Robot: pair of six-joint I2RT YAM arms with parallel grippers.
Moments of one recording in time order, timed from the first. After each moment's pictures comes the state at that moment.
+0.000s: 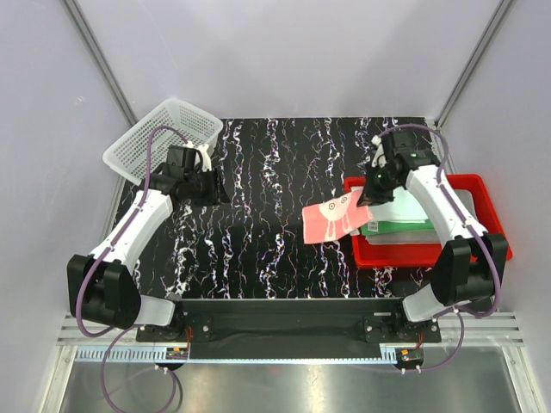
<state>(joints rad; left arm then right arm) -0.21 1.36 1.11 -0.64 0.29 -0.31 0.18 1.52 1.32 -0.93 -0.23 0.27</state>
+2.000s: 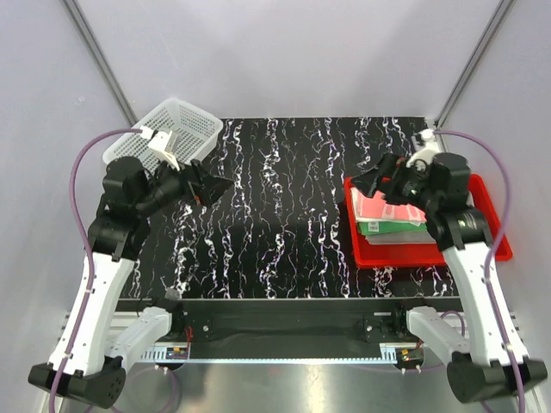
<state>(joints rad) -0.21 0.90 1.17 -0.48 0.53 -0.30 0.12 0.95 1.13 -0.60 -0.43 0.49</state>
